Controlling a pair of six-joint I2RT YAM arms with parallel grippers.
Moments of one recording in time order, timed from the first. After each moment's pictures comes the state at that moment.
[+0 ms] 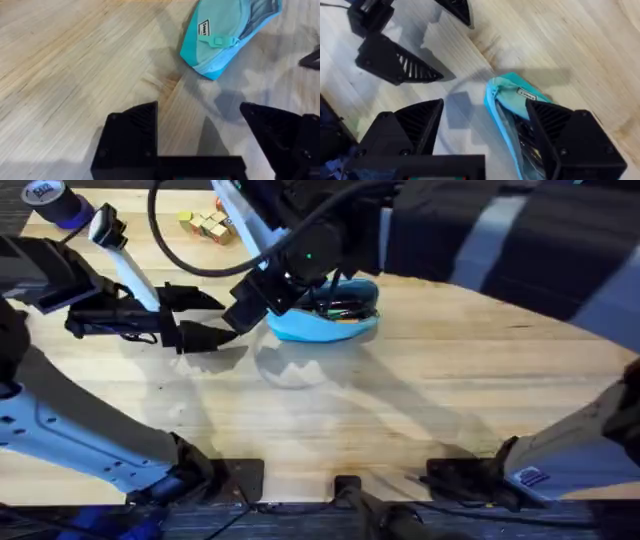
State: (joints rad) left arm 0.55 1.90 1.04 -1.10 1.07 1.57; right arm 0.88 1.83 1.58 -0.73 -0.05 0.04
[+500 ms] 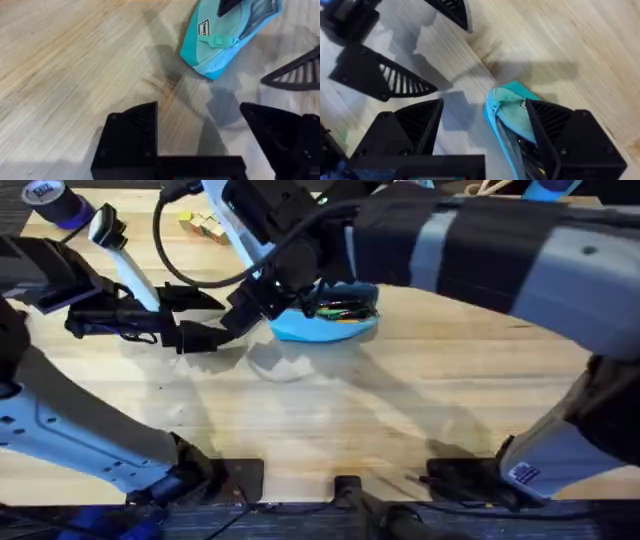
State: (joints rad) left arm 0.55 1.90 1.04 -1.10 1.07 1.57; right arm 0.88 1.92 1.58 -0.66 -0.06 0.04
